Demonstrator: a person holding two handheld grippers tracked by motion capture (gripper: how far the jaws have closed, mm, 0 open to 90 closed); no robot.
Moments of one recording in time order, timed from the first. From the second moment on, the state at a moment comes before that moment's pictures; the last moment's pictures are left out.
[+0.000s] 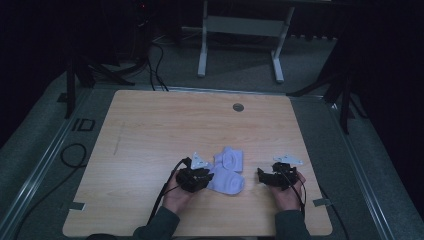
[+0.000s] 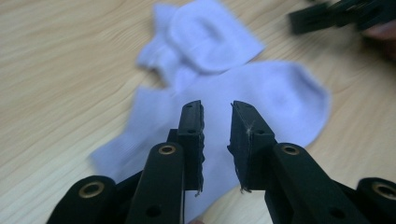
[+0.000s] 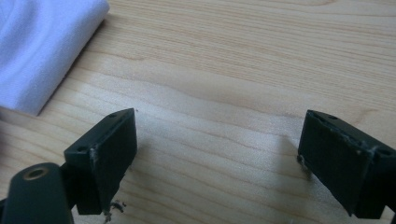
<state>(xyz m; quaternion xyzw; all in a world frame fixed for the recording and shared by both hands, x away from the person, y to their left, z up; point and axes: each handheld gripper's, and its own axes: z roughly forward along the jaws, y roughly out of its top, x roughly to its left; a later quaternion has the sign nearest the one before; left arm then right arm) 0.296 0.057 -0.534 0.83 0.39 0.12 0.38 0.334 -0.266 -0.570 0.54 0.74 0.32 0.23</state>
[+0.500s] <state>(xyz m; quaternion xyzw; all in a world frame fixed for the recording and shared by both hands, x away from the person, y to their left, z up) 0.298 0.085 -0.556 0.83 0.42 0.13 0.35 0.324 -0.258 -0.551 0.53 0.76 0.30 0.23</state>
